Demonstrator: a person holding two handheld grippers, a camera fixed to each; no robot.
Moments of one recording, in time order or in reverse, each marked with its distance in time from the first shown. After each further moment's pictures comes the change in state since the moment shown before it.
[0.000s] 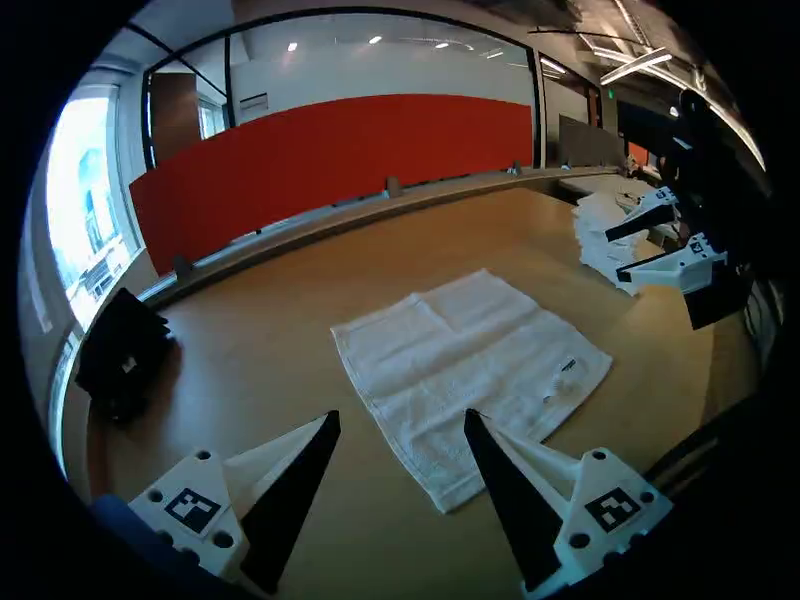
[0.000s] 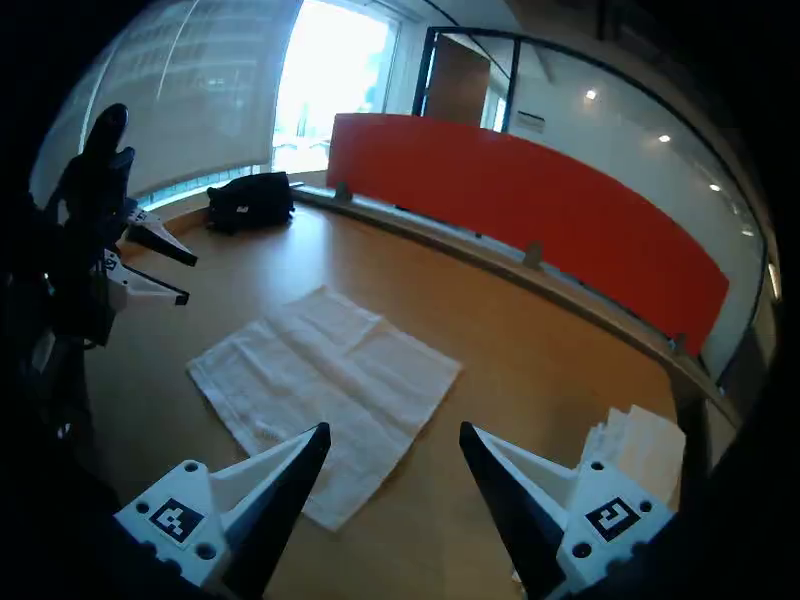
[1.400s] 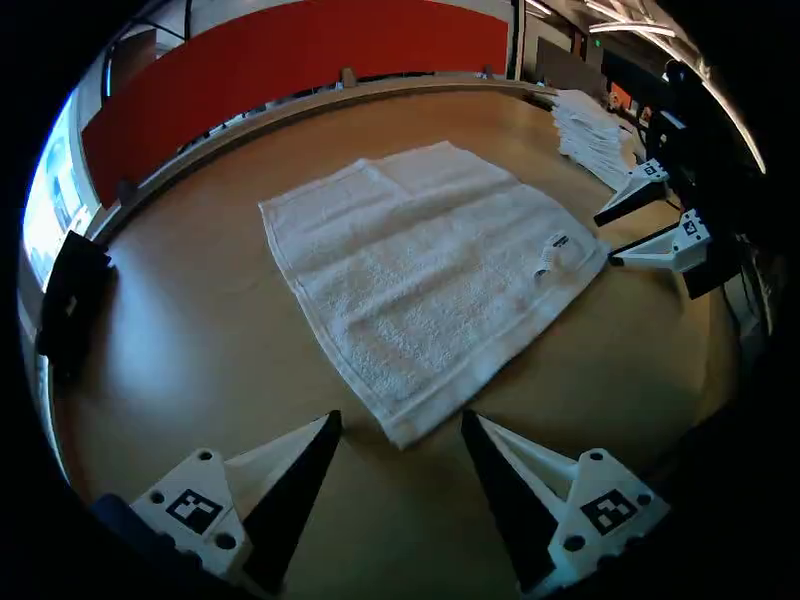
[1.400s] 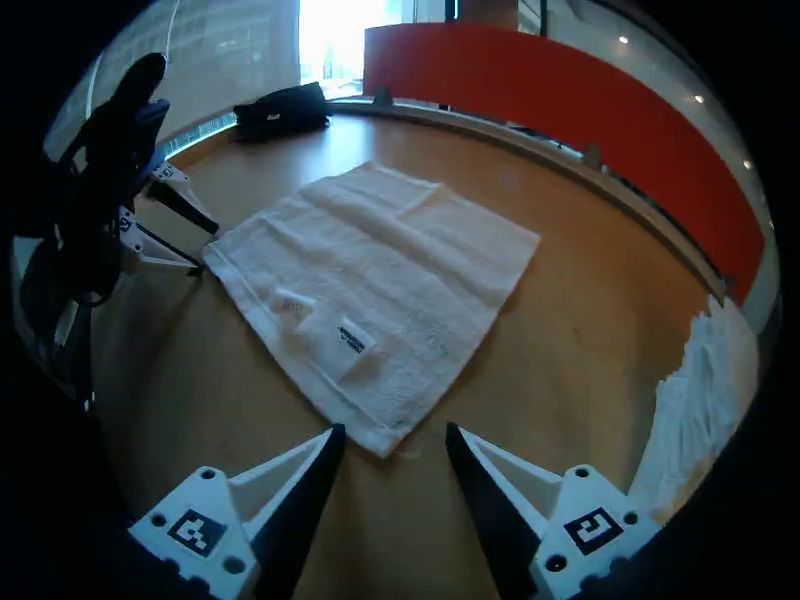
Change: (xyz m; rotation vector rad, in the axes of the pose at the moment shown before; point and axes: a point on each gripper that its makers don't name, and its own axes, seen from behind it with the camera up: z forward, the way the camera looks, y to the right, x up) left arm -0.112 0.043 0.041 -0.132 -0.296 0.017; right arm -0.129 -0.052 0.035 0.158 -0.246 0.017
